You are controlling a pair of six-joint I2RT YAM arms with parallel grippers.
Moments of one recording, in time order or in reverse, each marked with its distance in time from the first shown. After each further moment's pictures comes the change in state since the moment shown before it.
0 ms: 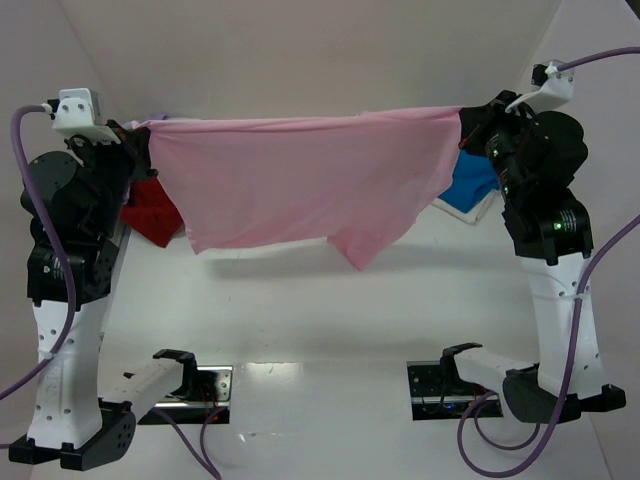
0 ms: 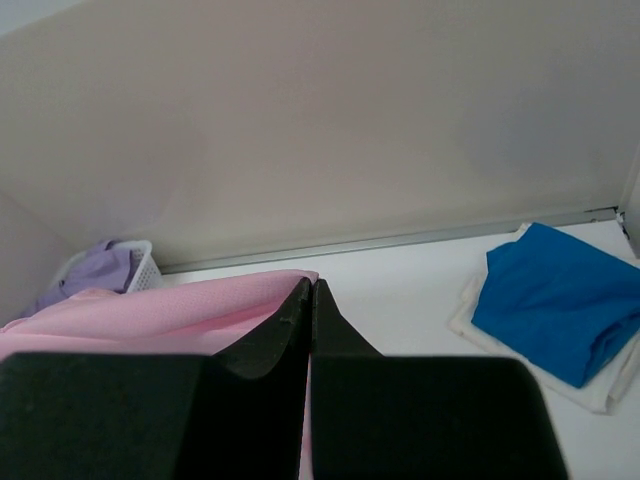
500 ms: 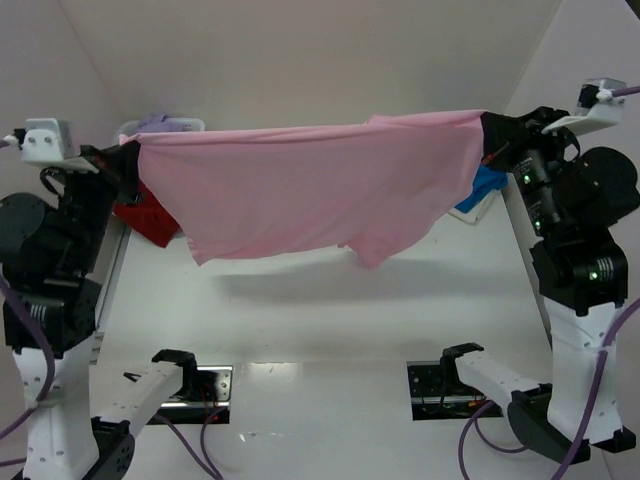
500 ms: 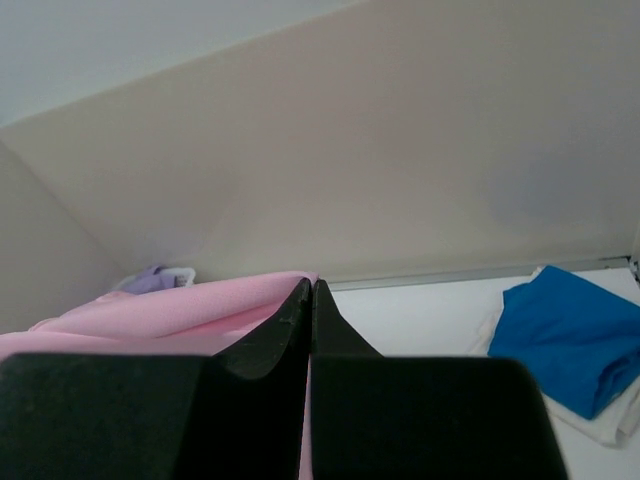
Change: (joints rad) left arm 0.000 -0.119 0.000 -0.031 0.067 -0.029; right arm 0.000 -0.138 0.028 -0.019 -0.036 0.001
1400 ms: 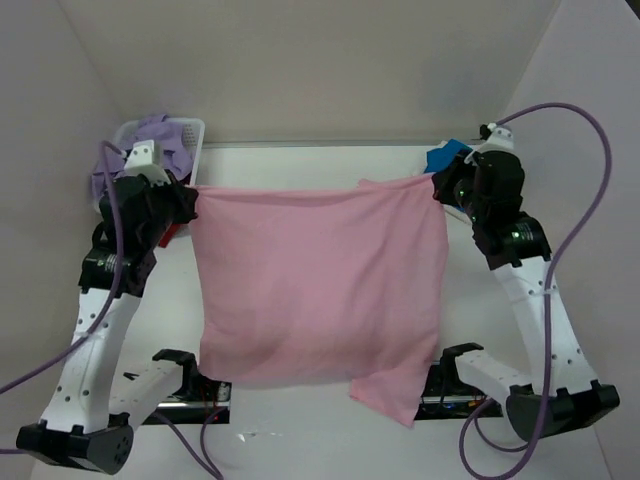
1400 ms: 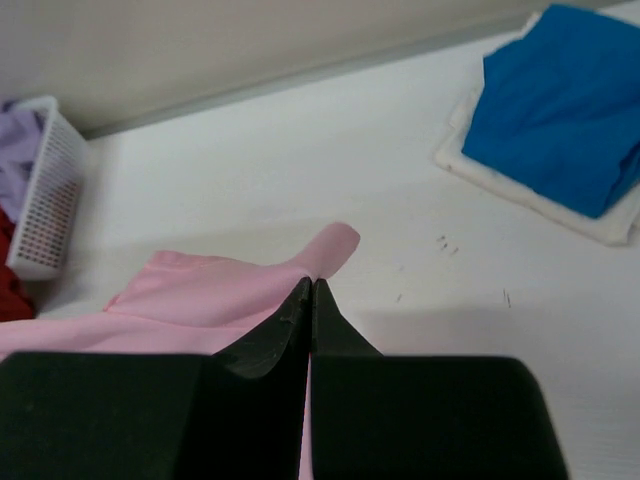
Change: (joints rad) left arm -0.017 0.035 -0.442 0.026 0.022 -0.152; right arm -0.005 0.023 -0.465 0.012 -0.006 0.065
